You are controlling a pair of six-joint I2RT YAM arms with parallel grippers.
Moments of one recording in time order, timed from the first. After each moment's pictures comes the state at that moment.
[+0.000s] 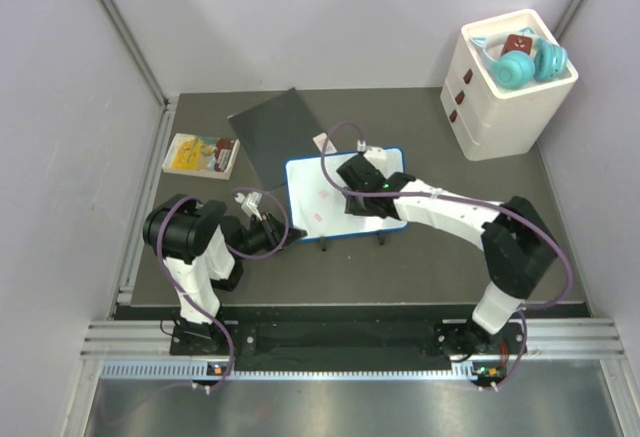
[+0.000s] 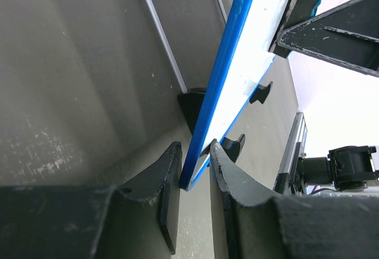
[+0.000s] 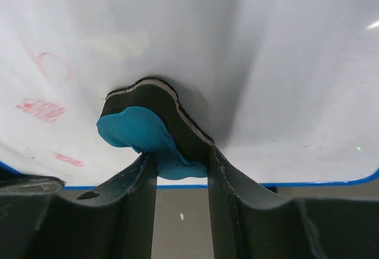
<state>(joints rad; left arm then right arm) -0.23 1.91 0.16 1.49 0.69 -0.86 0.80 1.66 1.16 -0.46 0.36 0.76</state>
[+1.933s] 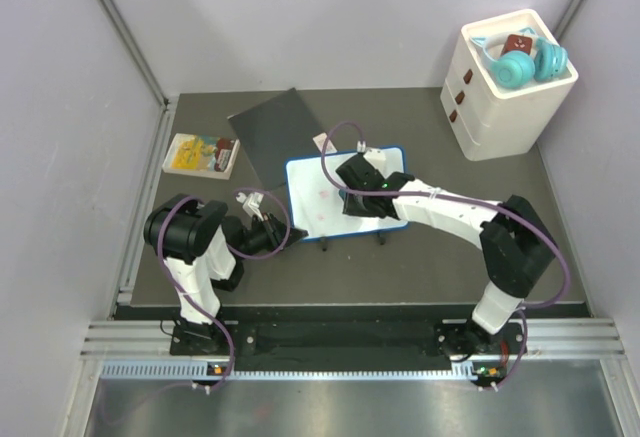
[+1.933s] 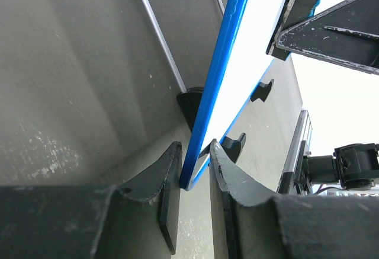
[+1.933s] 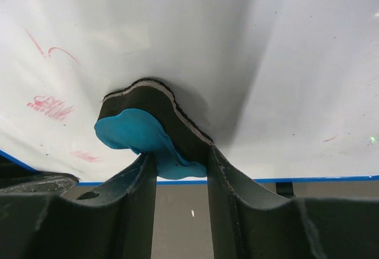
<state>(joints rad) -0.25 1.91 0.16 1.49 0.68 -0.84 0.81 1.70 1.20 -0.48 0.33 0.80</state>
